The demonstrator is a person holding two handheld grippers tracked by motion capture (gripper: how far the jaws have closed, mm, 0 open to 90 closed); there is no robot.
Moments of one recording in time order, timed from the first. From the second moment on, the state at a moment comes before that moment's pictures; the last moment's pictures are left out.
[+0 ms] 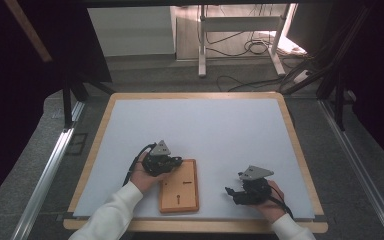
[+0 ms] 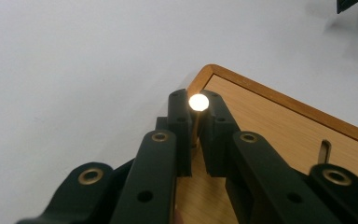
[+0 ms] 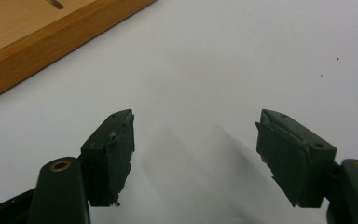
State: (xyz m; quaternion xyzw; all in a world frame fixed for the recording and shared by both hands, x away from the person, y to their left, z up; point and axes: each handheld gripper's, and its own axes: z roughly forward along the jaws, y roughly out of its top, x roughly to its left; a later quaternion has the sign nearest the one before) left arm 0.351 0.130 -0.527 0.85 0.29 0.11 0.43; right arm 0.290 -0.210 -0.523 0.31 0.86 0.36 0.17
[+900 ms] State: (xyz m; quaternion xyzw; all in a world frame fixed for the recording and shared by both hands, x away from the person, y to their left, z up) left arm 0.369 0.136 -0.525 0.86 0.28 0.04 0.43; right arm 0.264 -0.183 -0.509 0.22 0.86 0.41 0.20
